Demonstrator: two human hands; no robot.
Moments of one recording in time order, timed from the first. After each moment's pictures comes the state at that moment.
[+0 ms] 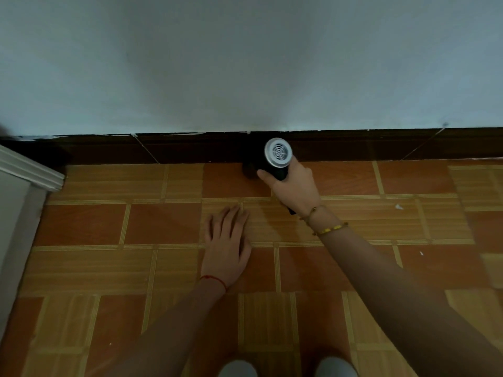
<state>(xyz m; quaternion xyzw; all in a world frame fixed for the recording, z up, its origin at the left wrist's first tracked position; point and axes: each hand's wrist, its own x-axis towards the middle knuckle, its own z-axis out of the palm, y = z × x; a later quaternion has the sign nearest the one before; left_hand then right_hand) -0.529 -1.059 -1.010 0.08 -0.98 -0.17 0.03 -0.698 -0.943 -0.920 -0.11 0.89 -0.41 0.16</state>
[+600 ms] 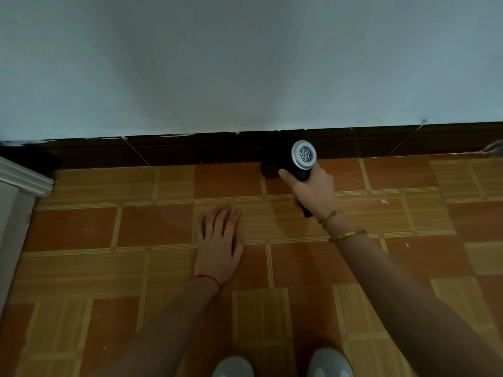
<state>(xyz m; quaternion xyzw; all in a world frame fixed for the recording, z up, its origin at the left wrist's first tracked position) -0.528 -1.060 -1.012 0.08 -0.98 -0.16 0.03 -0.702 -0.892 -0.921 -0.02 0.90 -0.43 0.13</state>
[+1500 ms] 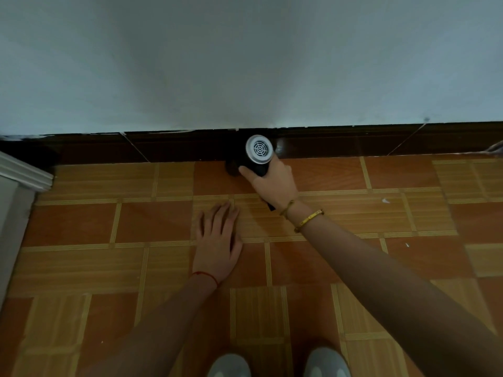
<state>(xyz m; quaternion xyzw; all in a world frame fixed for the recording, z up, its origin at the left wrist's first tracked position) -0.528 -1.060 -1.013 0.07 -0.98 -0.17 0.04 -0.695 -0.958 -0.931 -0.09 0.88 -0.44 0.17</state>
